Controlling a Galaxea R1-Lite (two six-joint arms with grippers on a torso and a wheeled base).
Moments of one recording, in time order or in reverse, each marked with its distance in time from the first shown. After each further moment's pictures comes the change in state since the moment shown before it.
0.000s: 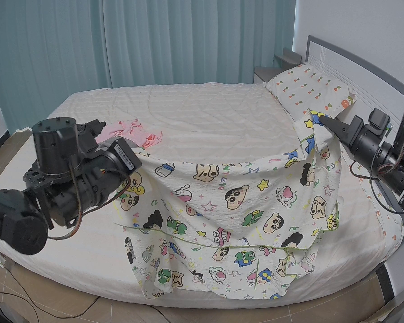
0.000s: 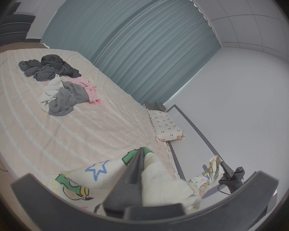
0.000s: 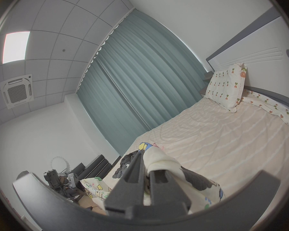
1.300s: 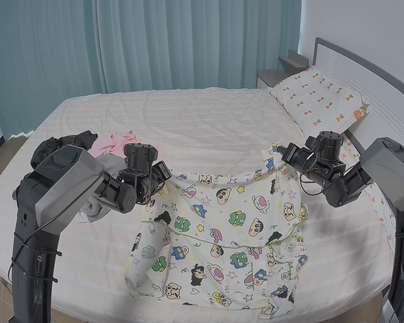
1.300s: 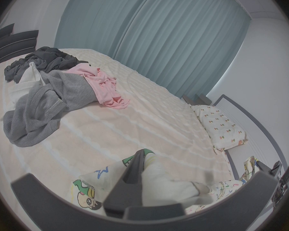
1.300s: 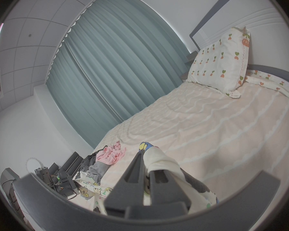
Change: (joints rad) left arm 0.163 0.827 -0.740 0.181 0.084 0.123; right arm -0.083 0.777 -0.589 0.035 -0.023 -0.037
